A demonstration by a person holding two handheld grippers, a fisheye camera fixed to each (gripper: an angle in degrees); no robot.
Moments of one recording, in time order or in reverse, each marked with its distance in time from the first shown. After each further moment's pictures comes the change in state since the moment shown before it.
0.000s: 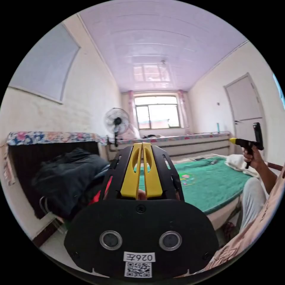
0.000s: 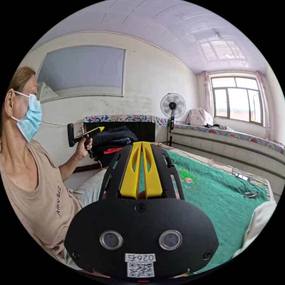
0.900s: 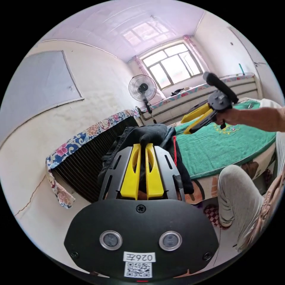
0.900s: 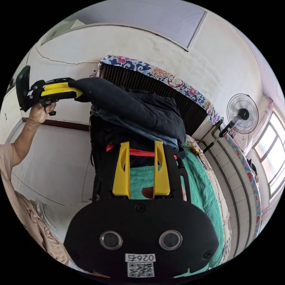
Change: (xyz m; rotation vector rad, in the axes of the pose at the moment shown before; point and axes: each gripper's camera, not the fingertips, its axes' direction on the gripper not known) left arm -0.136 -0.182 -0.005 -0.366 0.082 0.366; right arm -0.247 -0.107 0.470 -0.378 -0.166 -0.462
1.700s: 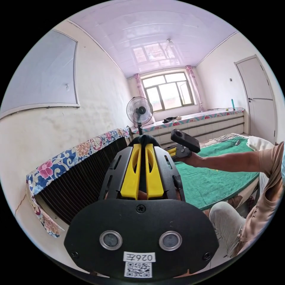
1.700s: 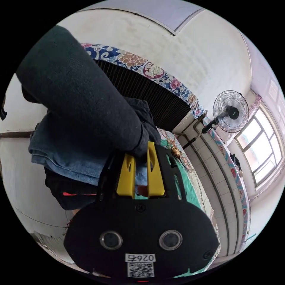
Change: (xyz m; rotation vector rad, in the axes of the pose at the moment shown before) left arm -0.111 -0.162 -0.100 0.186 0.091 -0.064; right arm 0.070 -0.167 0.114 -0.133 0.222 0.094
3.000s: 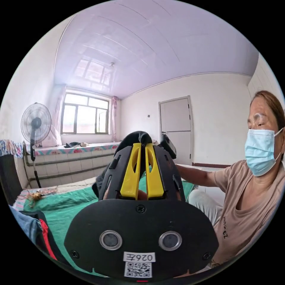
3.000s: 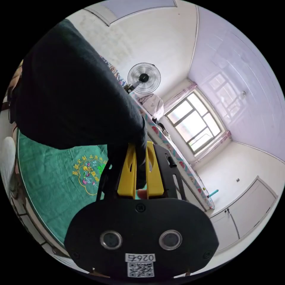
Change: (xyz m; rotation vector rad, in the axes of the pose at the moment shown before) left arm 0.290 -0.097 0.214 0.199 1.099 -0.184; right arm 0.270 0.320 -0.259 -0.091 0.656 0.090
